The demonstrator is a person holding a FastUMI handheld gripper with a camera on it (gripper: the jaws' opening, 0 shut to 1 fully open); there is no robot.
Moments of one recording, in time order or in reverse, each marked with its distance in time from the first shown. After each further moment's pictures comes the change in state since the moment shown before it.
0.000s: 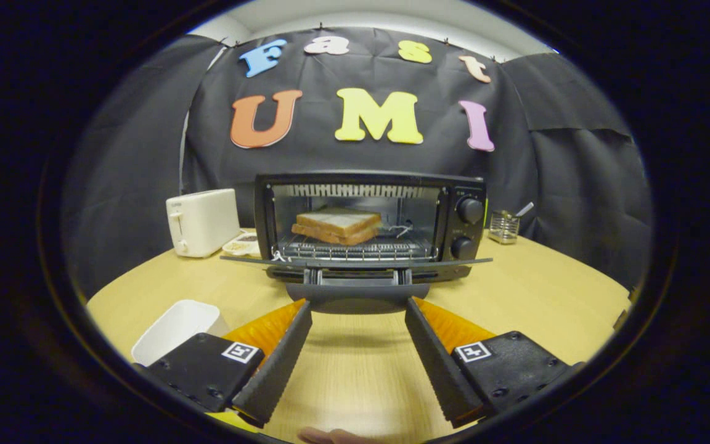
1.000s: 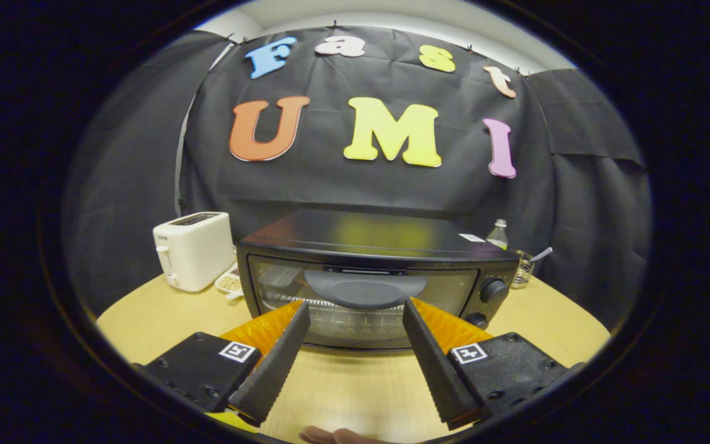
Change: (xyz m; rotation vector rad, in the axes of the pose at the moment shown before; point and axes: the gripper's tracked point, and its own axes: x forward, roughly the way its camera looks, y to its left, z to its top) arm 0.056 0.003 0.096 -0.055 0.025 0.046
